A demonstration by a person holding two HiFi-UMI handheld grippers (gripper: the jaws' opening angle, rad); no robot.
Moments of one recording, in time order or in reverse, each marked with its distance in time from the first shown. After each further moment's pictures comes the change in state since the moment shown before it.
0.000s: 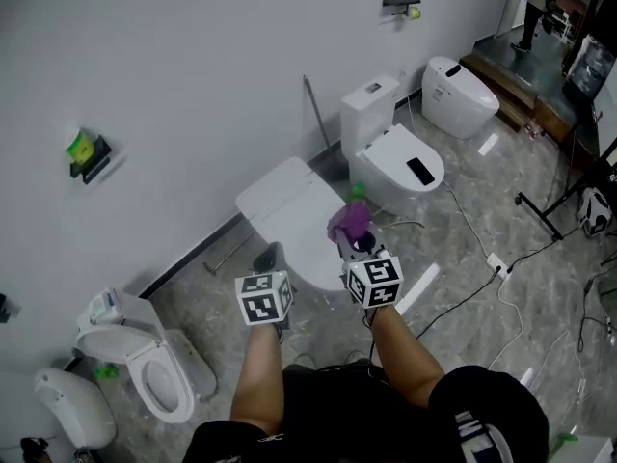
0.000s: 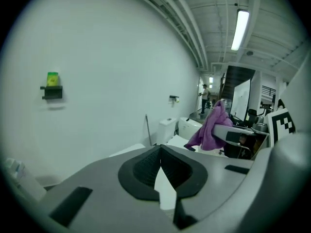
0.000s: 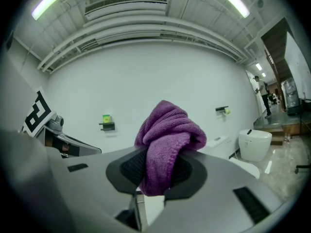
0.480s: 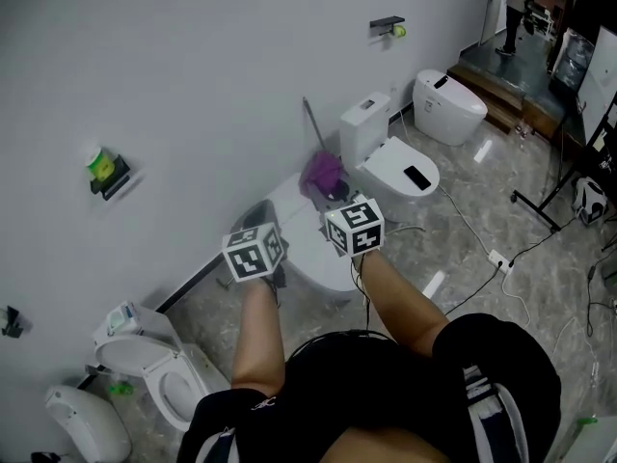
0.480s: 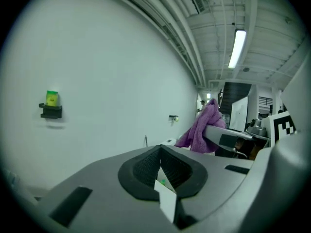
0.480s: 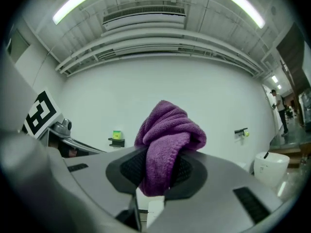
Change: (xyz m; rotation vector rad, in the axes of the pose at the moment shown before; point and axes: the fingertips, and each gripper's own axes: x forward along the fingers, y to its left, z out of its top) left arm -0.061 0.025 0.131 -0.015 -0.195 -0.029; right arm 0.030 0.089 0.148 -0.116 -0.163 0.138
